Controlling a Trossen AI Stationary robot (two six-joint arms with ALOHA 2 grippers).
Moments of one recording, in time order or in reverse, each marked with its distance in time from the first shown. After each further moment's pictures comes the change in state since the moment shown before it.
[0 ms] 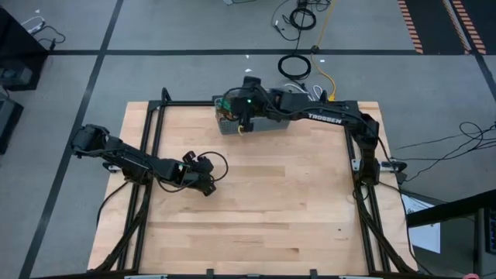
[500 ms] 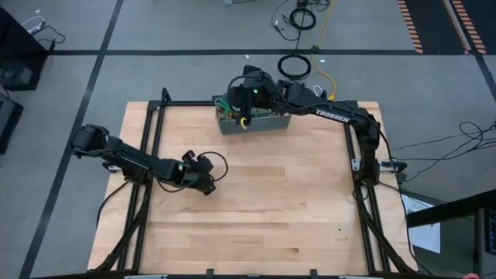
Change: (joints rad) left arm 0.000 0.000 0.000 -0.007 -0.026 -0.001; right arm 0.007 -0.004 0.164 -0.041 -0.052 0.012
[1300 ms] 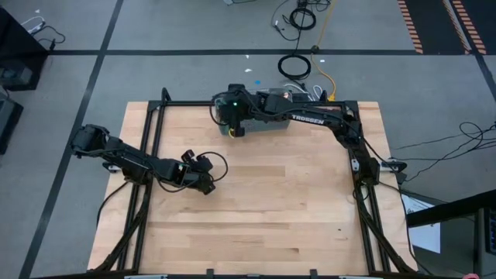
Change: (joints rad) left arm 0.000 0.000 0.000 -0.021 -0.018 0.002; right arm -0.011 0.188 -0.001 0.000 -0.074 -0.080
